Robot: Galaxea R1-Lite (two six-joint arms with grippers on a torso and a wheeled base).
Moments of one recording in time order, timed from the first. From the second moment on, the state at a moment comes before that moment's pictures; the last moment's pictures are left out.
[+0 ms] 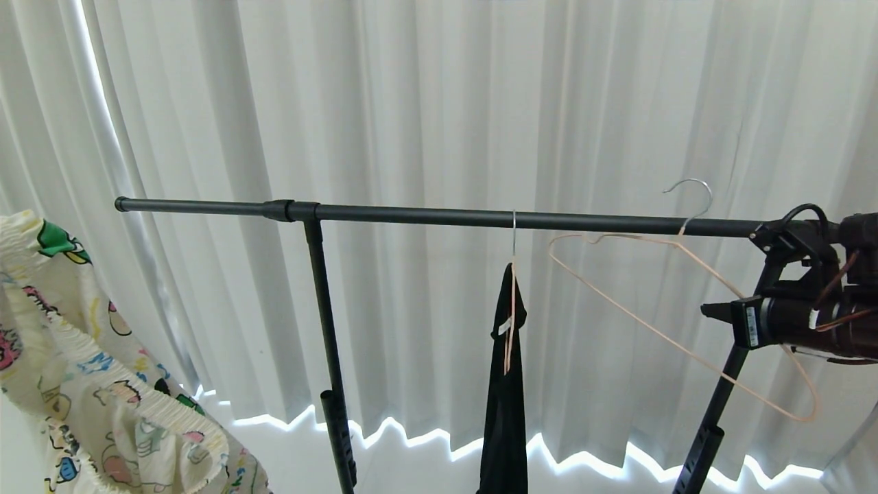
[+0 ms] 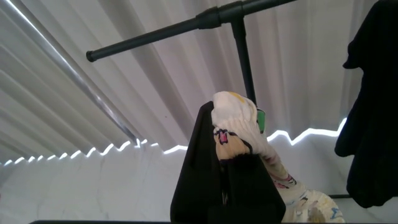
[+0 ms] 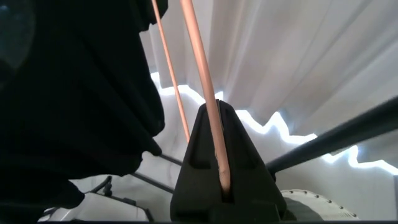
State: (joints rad) left arm -0.26 0.97 -1.06 0.35 0.23 0.32; right arm 0.12 1.52 -0.78 -0.22 0.22 -0.05
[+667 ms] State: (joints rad) left arm -0.26 0.97 -1.01 0.29 0.23 0.33; right arm 0.12 1.20 -0.51 -0.16 0.11 -0.07
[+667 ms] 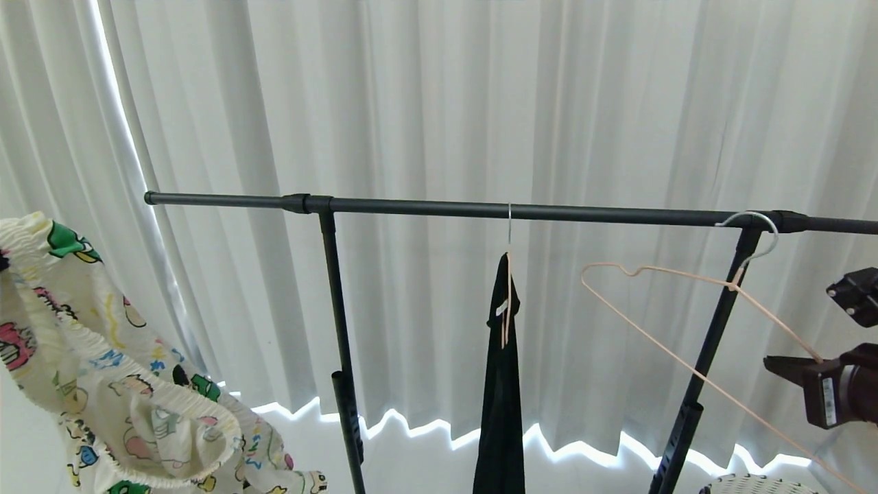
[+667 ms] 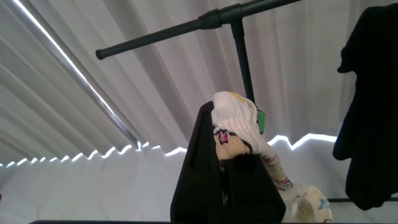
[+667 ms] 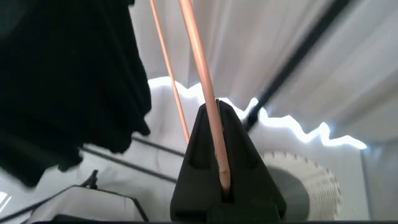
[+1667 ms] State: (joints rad) left arm -0.26 1.03 -0.99 0.29 0.22 0.31; right arm 0.32 0.90 -0.56 0.08 0.11 -0.13
